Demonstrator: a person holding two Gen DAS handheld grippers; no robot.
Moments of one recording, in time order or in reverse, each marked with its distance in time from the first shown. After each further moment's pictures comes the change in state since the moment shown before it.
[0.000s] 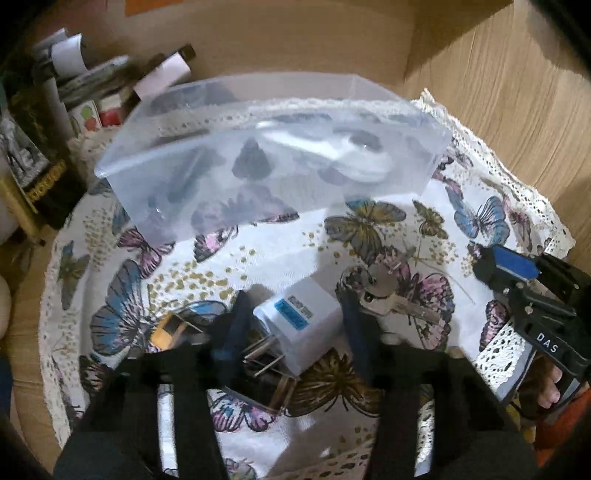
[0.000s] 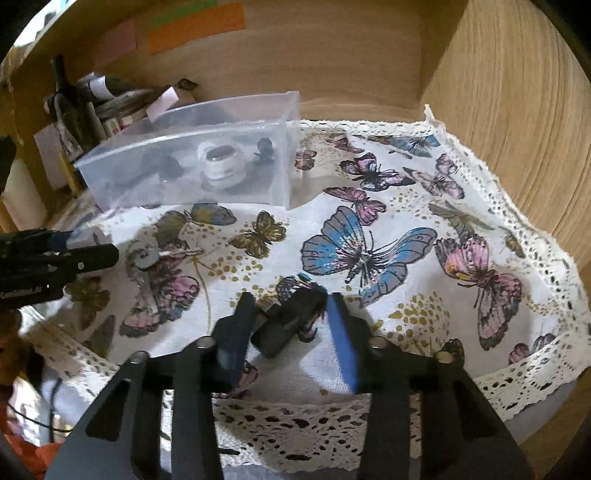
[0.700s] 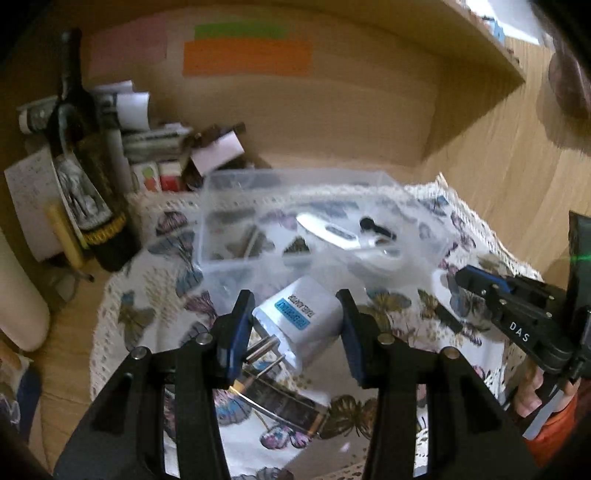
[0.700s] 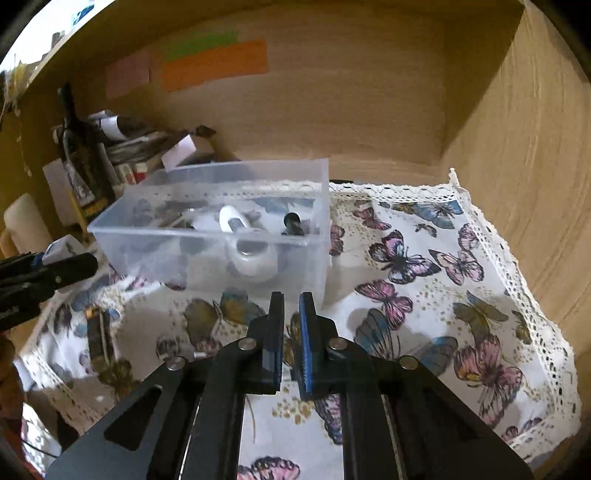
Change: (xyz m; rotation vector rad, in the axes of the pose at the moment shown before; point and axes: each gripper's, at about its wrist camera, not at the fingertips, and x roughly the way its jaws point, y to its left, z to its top) left arm -0.068 0.031 0.027 -0.097 -0.246 0.053; right arm -0.002 0.014 0.068 0.009 -0.113 0.062
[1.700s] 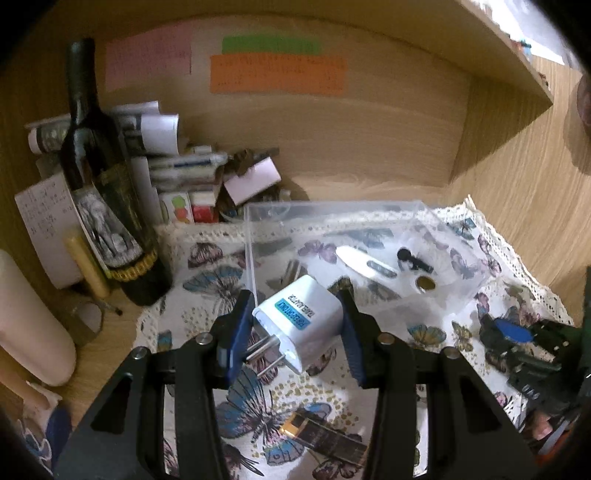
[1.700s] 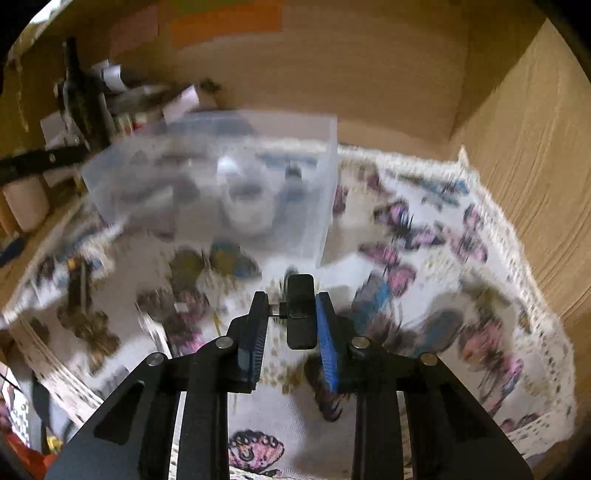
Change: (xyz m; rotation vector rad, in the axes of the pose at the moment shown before) left arm 0.006 0.031 0.034 -0.004 -0.034 0.067; right arm 0.002 0.005 -0.010 -0.099 0.077 -0.021
